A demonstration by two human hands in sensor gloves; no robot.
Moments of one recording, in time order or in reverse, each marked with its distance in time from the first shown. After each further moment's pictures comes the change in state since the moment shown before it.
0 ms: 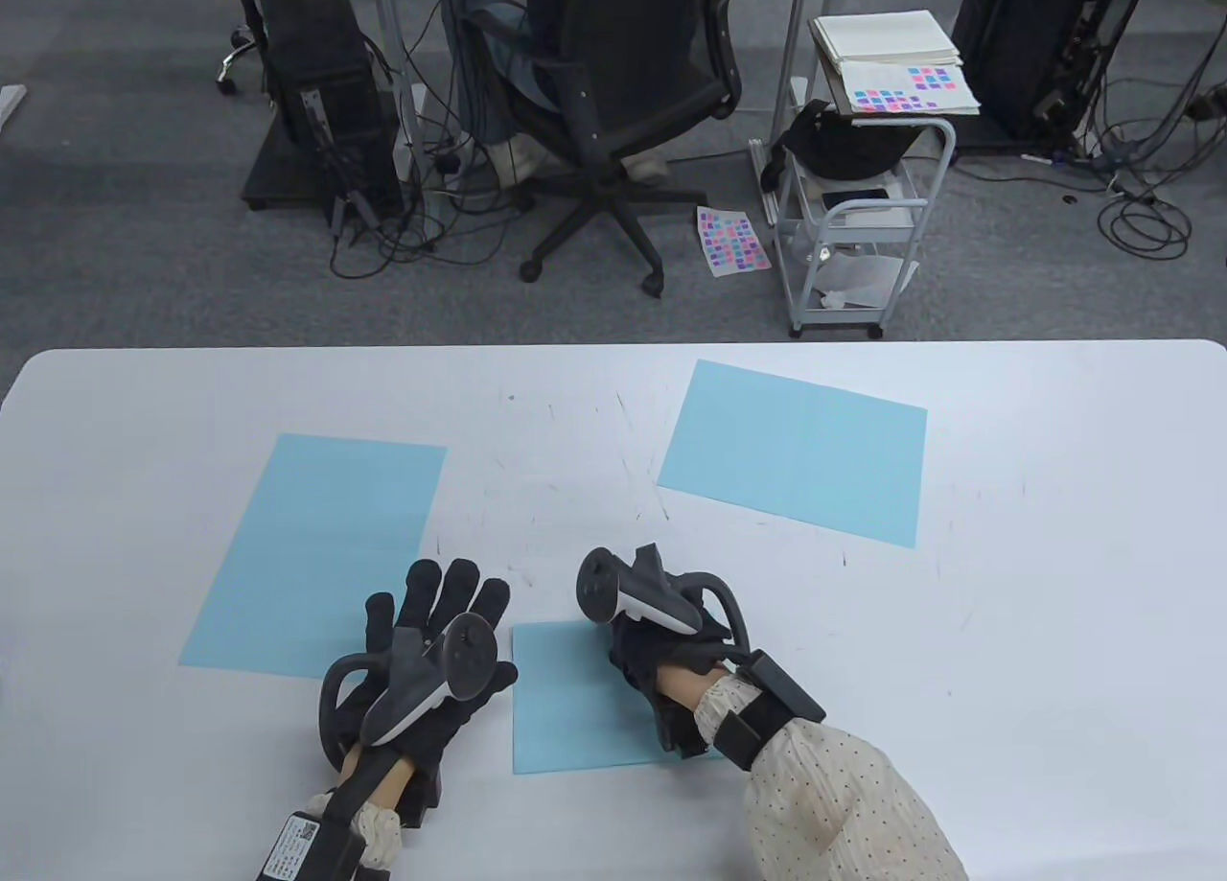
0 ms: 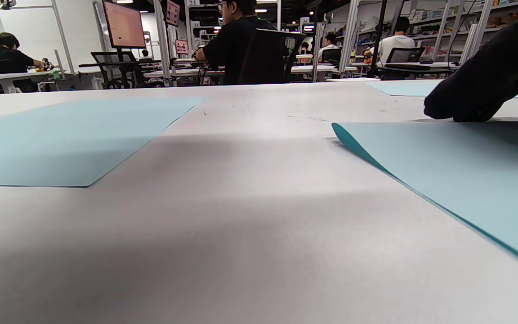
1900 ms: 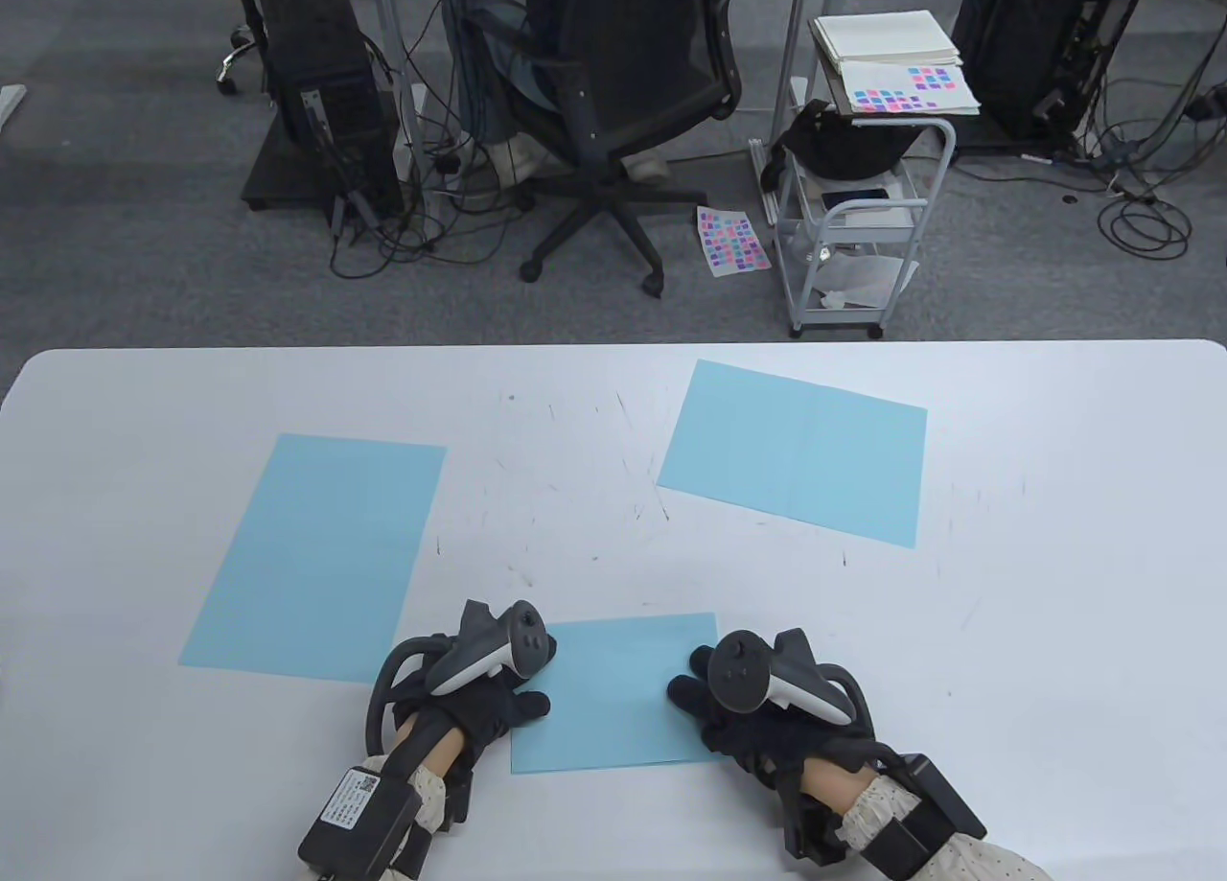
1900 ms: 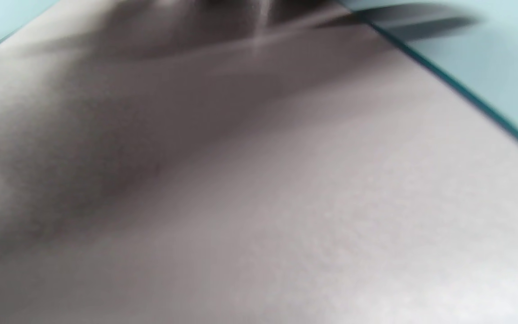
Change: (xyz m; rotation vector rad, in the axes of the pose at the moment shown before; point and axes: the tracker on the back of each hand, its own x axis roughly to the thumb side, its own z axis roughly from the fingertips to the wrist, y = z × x) left_hand 0.035 -0.039 -0.034 -0.463 -0.027 -0.084; right_hand -0.097 0.061 0.089 0.104 -0.080 -0.190
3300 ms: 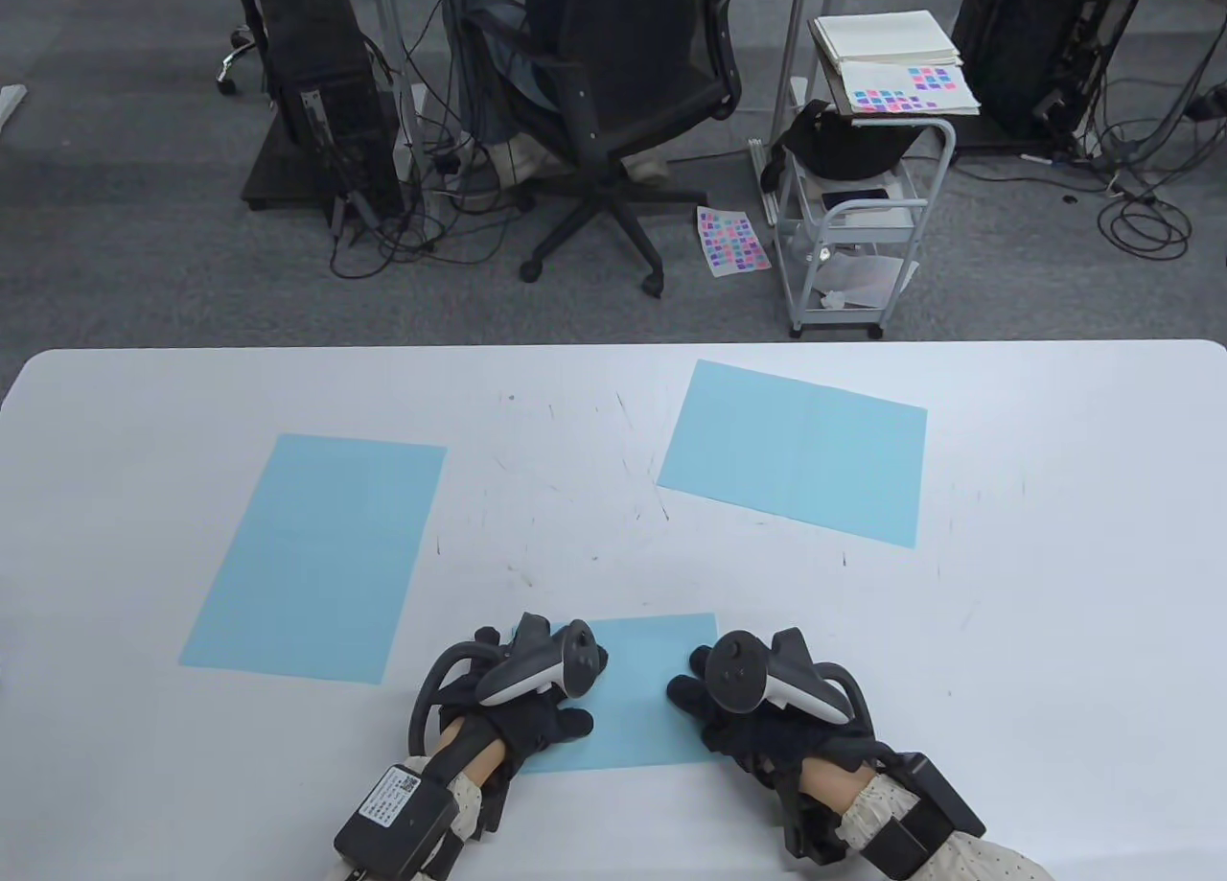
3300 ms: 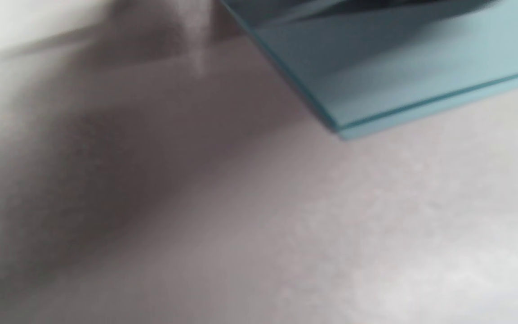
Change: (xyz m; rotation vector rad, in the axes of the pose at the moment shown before) left_hand 0.043 -0.004 0.003 0.016 -0.089 -0.100; right_hand 0.001 0.000 0.000 0.000 0.001 0.014
